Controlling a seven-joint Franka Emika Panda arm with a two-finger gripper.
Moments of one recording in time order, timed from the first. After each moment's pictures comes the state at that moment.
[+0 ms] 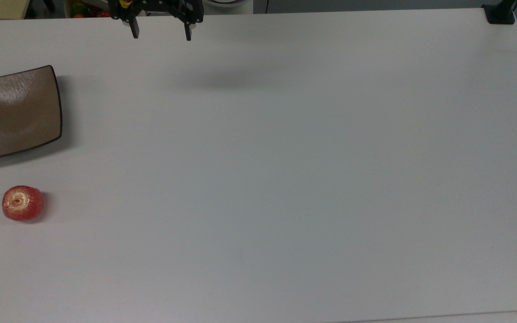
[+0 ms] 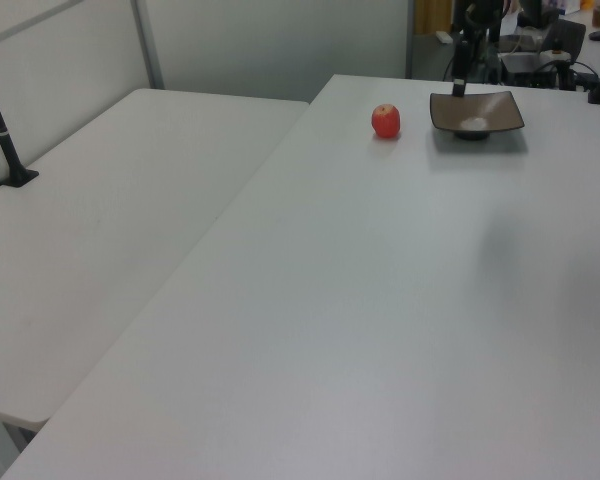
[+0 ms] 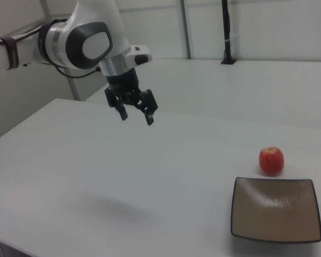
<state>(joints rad) 0.05 -0.02 -0.09 -1.77 -0.03 1.85 -0.09</state>
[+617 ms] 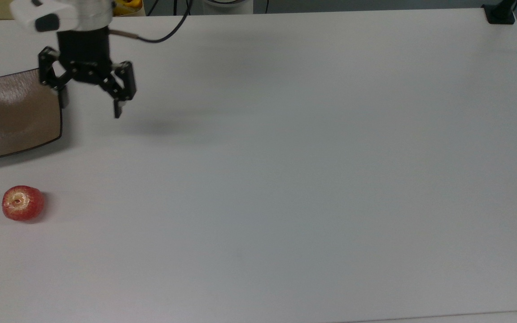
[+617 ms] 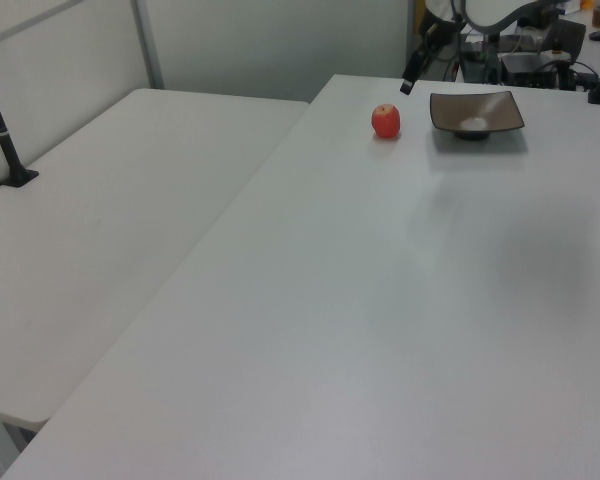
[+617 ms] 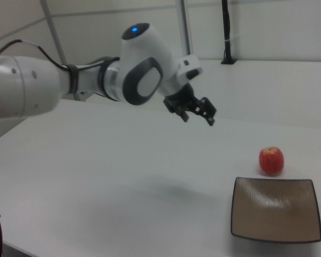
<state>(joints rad) -0.09 0.21 -0.11 -1.74 -0.06 2.39 -0.13</state>
